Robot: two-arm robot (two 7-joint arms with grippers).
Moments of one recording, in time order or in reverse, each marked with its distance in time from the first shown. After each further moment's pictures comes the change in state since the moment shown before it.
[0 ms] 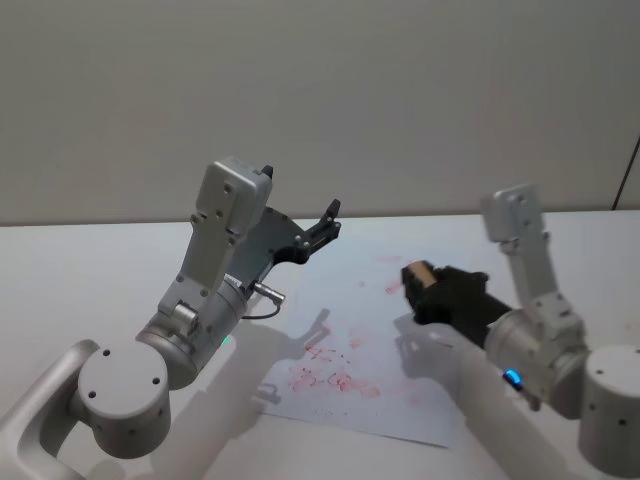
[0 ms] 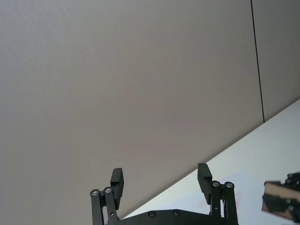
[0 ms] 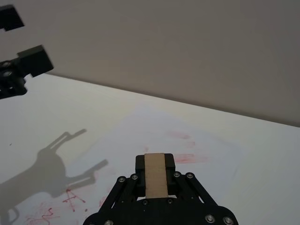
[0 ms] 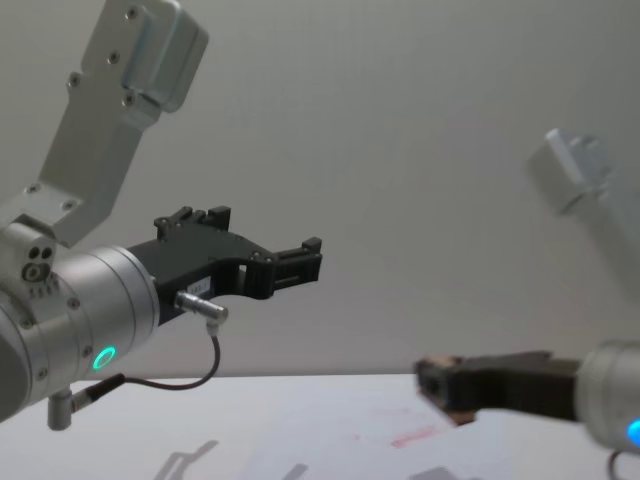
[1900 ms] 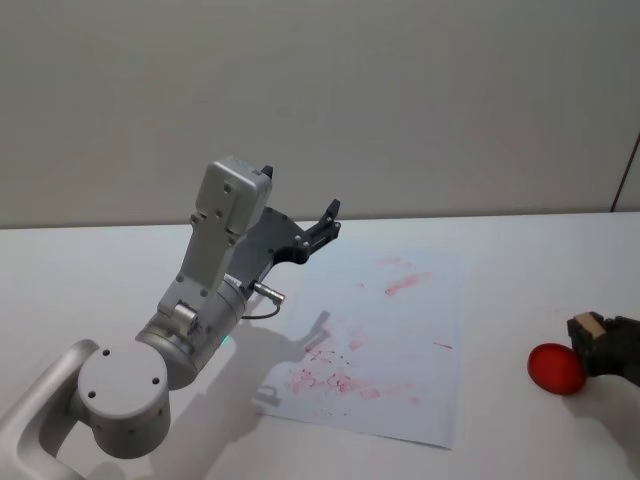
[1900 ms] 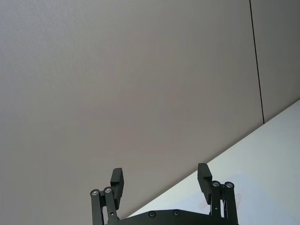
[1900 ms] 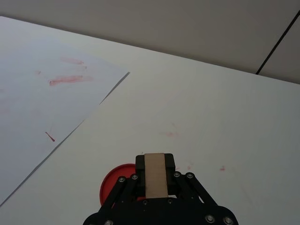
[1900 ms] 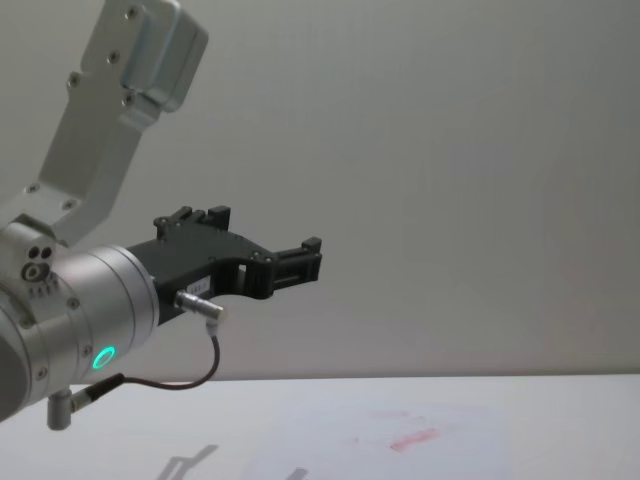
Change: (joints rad) left arm 0.000 0.000 0.000 0.000 0.000 0.000 0.000; right arm -0.206 0.293 0.197 -0.196 0.078 0.148 -0.025
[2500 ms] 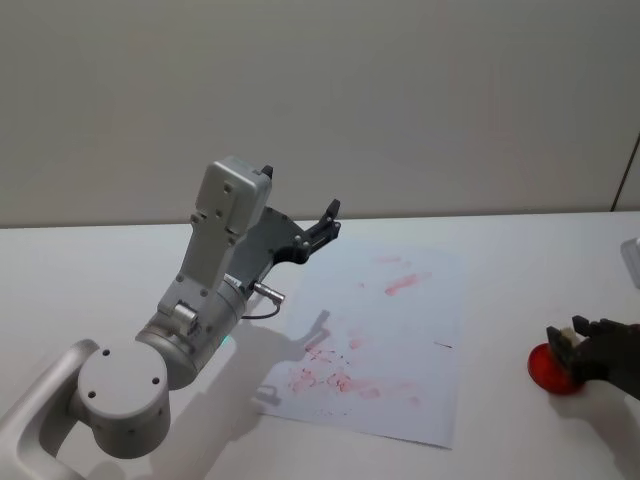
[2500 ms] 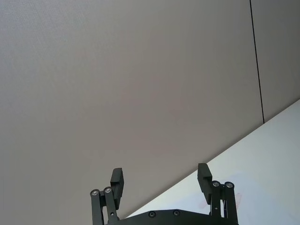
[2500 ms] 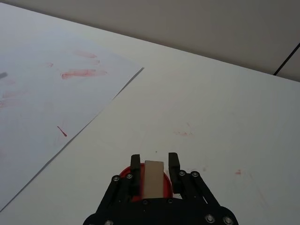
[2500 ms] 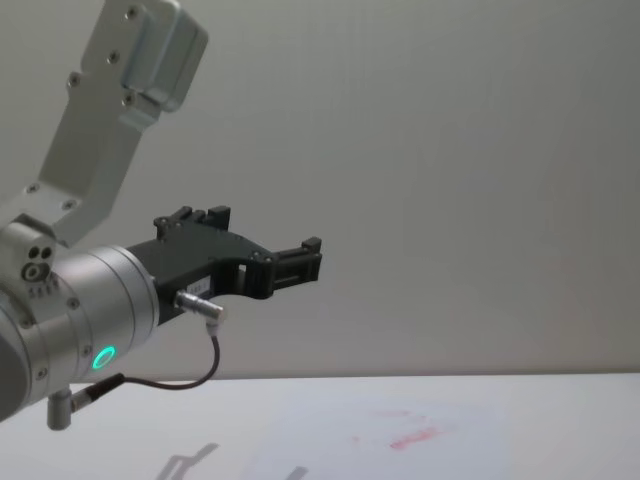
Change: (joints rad) left arm 0.000 0.000 0.000 0.000 0.000 0.000 0.000; right arm 0.016 -0.015 -0.024 0.016 -0.047 0.009 0.043
